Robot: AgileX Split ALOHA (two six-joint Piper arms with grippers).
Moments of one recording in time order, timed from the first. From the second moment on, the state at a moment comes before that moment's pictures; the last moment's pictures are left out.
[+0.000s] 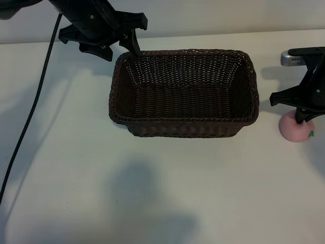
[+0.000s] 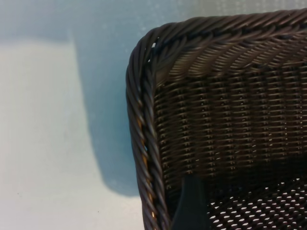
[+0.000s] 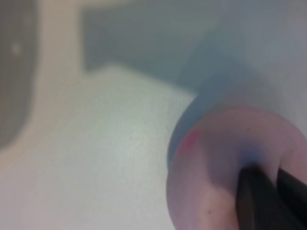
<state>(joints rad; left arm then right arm) -0.33 2.00 -1.79 -0.26 1.04 -0.16 0.04 1.90 -1.14 0.02 0.78 0.09</state>
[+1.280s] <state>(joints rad) -0.33 2.00 -1.79 -0.26 1.04 -0.16 0.22 1.85 -1.72 0.08 1.22 0.05</state>
